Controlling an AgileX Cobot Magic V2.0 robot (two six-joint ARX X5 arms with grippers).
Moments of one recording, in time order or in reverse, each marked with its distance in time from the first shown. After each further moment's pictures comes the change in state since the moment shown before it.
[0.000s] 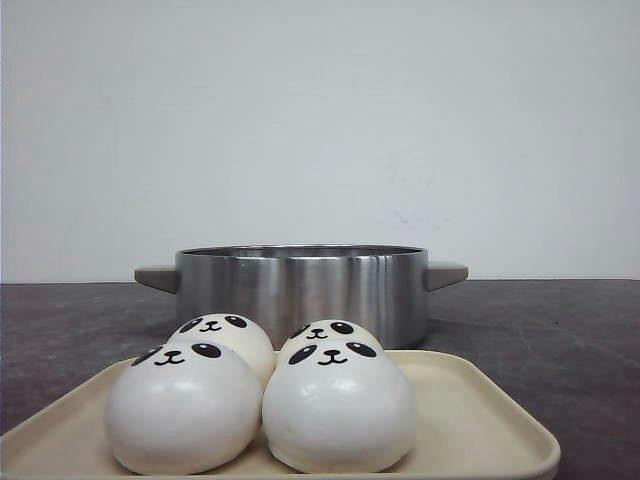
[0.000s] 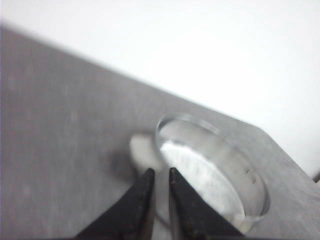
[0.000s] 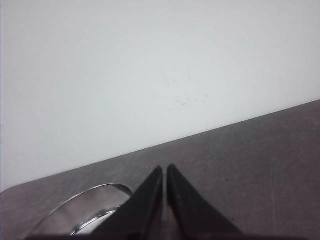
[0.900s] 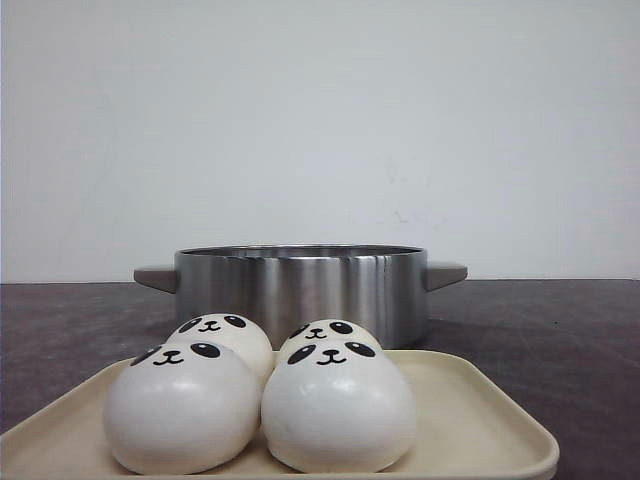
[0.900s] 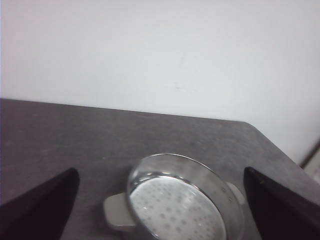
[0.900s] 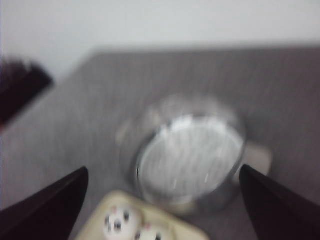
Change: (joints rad) left arm -0.111 0.396 0.478 -0.112 -0.009 0.163; right arm 0.473 0.819 0.653 -0.387 -0.058 -0.114
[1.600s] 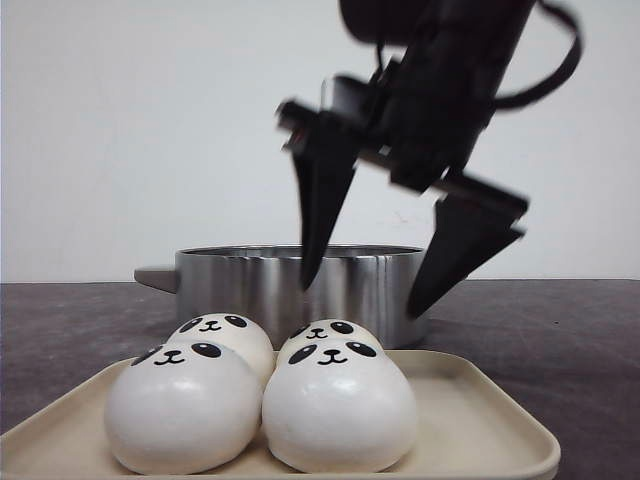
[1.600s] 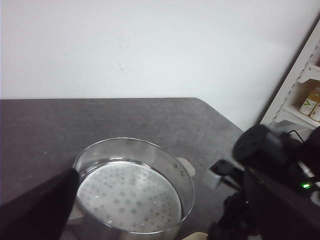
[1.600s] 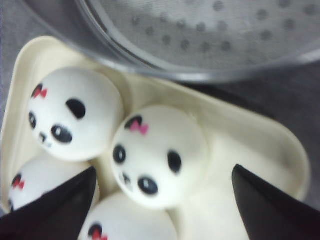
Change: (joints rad) left arm -0.220 0.001 0.000 -0.010 -0.028 0.011; right arm 0.252 0.694 0.072 -0.069 0.044 0.202
